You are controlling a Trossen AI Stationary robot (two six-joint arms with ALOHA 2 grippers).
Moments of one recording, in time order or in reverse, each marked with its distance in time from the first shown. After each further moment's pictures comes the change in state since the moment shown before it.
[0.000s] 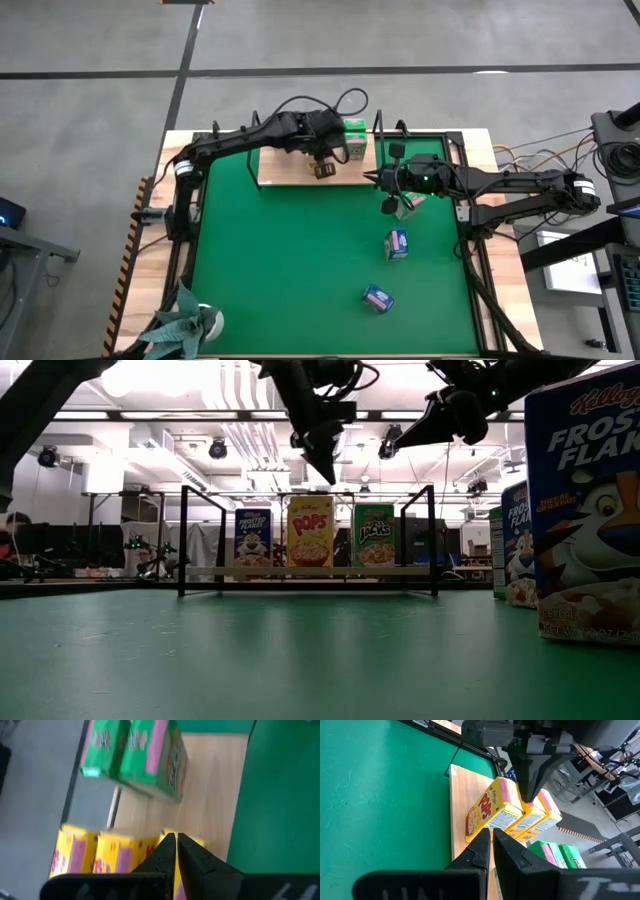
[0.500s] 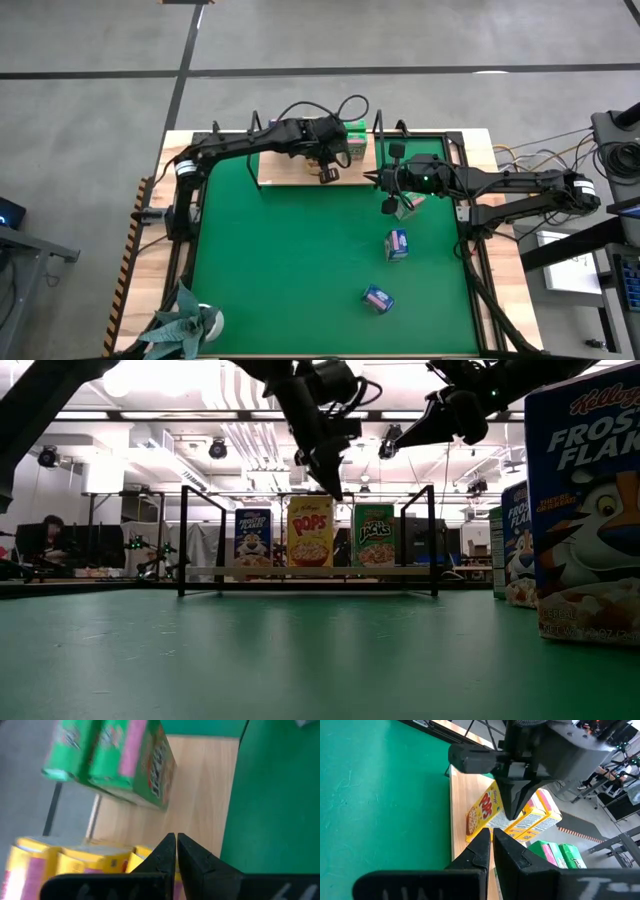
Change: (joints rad) left arm 0.000 0.004 -0.107 0.130 0.056 -0.019; right arm 0.000 0.000 0.000 0.000 0.000 0.000
